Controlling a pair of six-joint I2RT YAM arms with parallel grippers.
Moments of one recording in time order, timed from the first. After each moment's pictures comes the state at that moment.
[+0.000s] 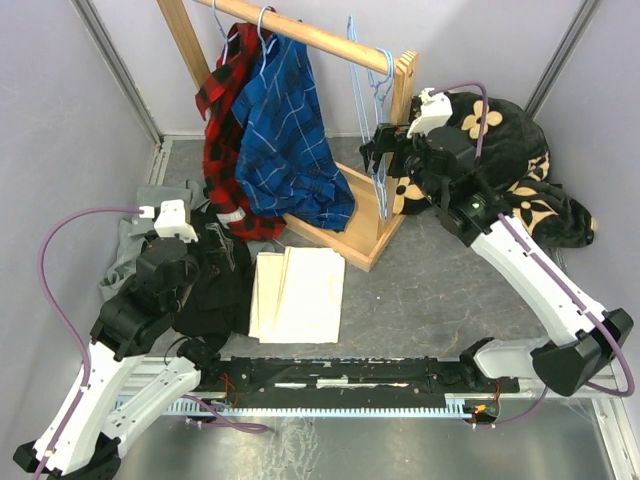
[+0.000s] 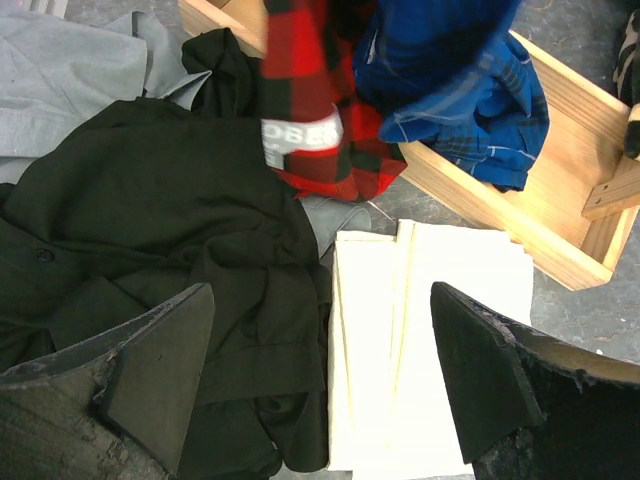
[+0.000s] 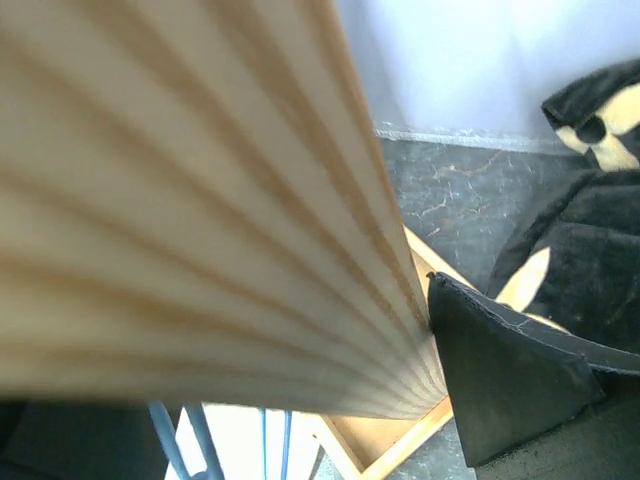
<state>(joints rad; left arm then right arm) -0.52 0.59 0.98 -0.83 -0.45 -0.36 0.58 1.32 1.41 -0.25 0.21 0.30</state>
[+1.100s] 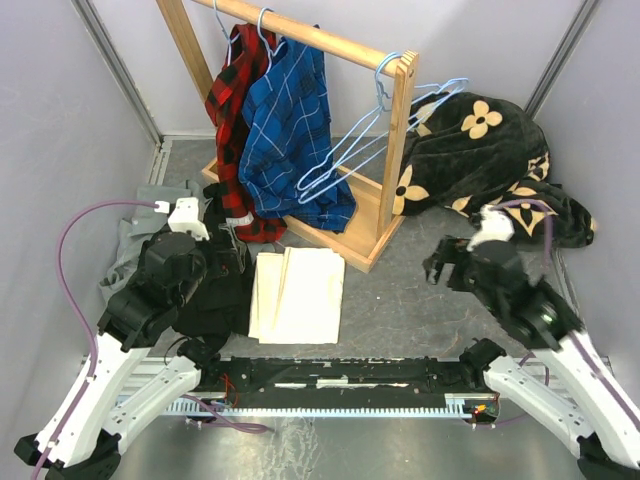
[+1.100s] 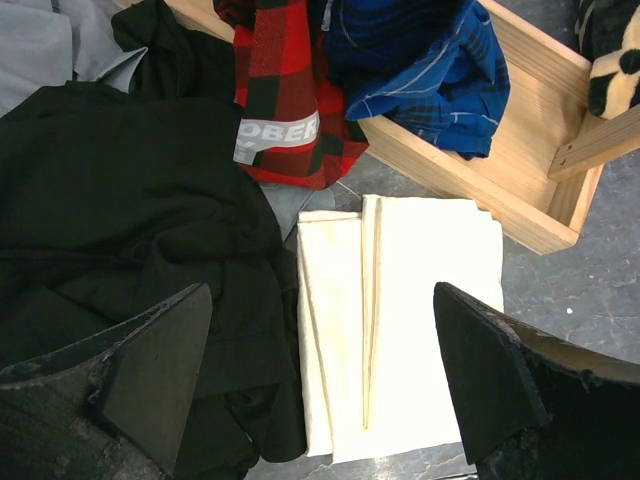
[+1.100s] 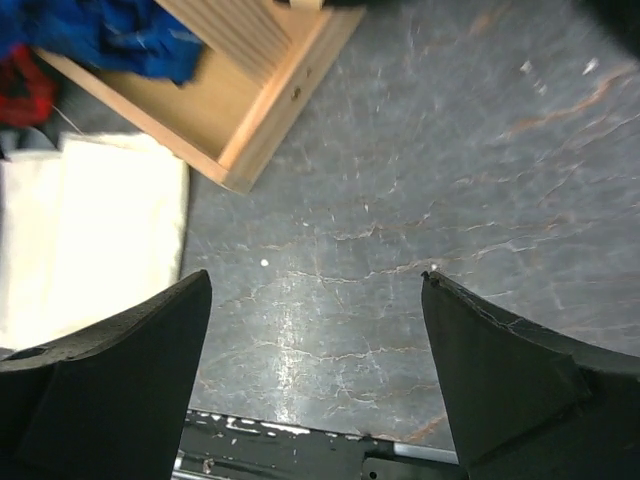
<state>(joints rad) -0.52 0.62 0.97 -0.81 -0.34 -0.36 0.59 0.55 0.92 -0.92 0.33 0.53</state>
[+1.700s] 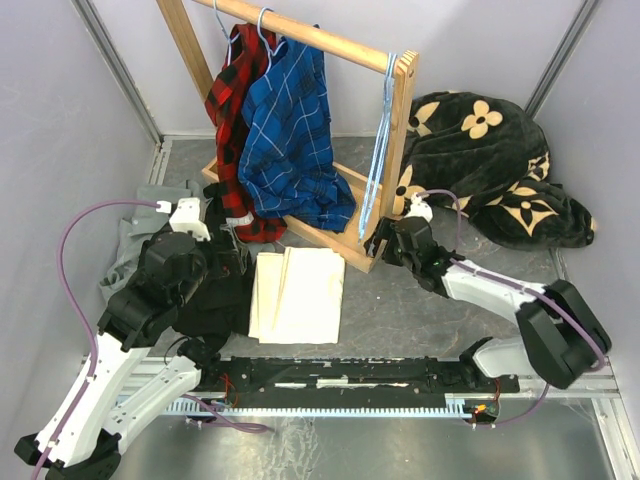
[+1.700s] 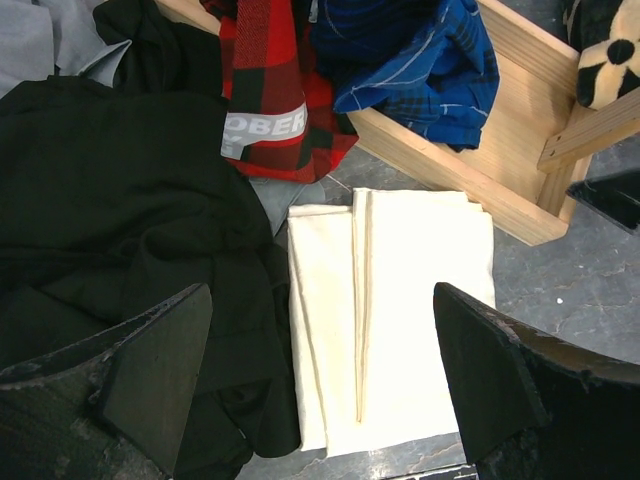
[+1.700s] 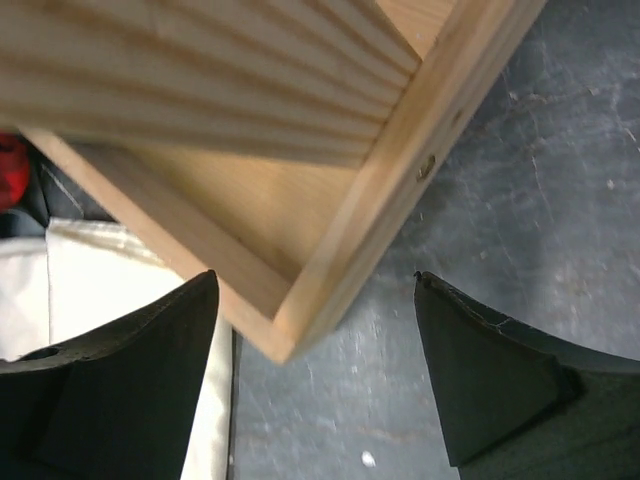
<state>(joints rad) -0.52 0.63 0.97 -0.82 -0.31 -0.36 0.59 1.31 0.61 0.07 0.20 0.71</state>
